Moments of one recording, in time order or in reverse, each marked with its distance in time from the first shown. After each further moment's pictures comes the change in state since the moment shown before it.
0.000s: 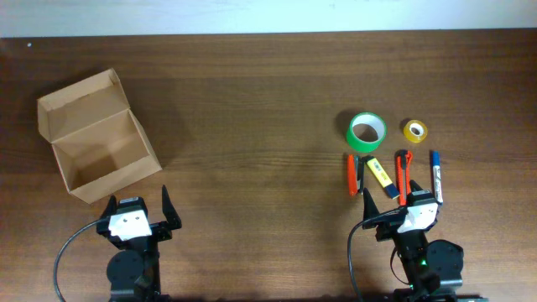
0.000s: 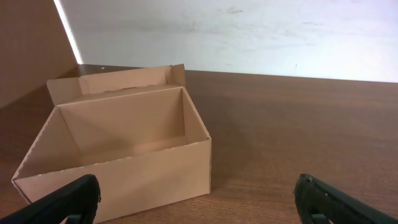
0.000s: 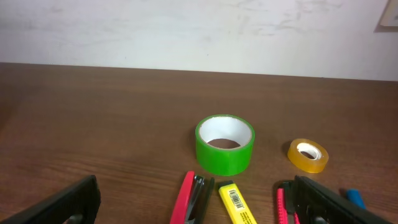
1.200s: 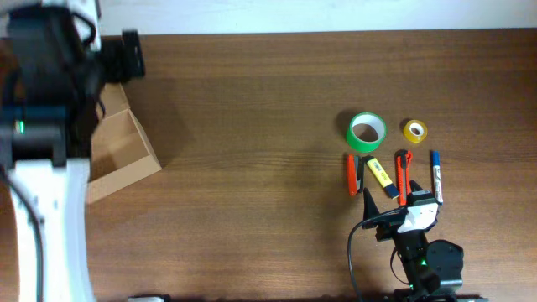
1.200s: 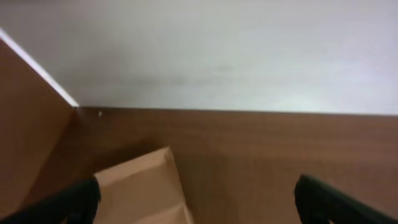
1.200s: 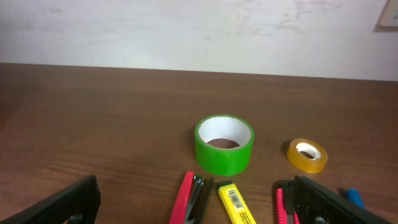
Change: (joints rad) left arm 0.000 1.500 1.848 -0.694 0.045 0.070; right arm 0.000 -0.001 -0.001 0.000 0.003 0.000
